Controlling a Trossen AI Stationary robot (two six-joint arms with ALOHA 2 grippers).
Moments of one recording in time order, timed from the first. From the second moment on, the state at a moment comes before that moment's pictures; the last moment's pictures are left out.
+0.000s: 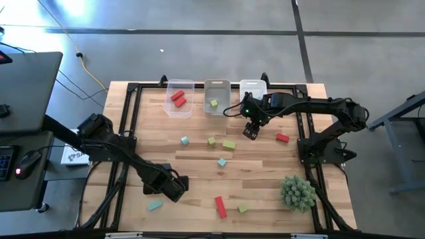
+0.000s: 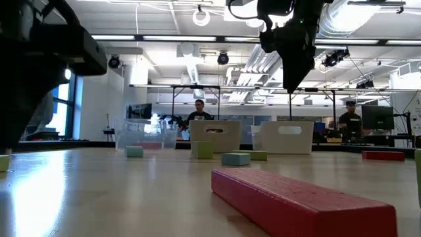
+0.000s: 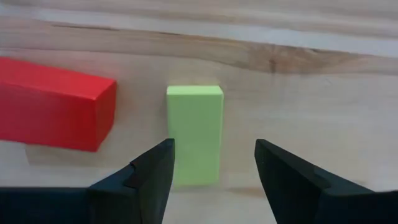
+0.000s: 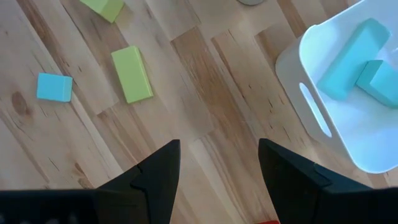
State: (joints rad) left arm -0.50 1.71 1.01 -0.73 0.00 -2.28; right arm -0.21 1.49 1.25 -1.04 0.06 0.29
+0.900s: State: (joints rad) left arm -0.48 1.80 1.01 -0.71 0.03 -2.22; right arm -0.21 1.49 1.25 -1.03 0.06 0.29
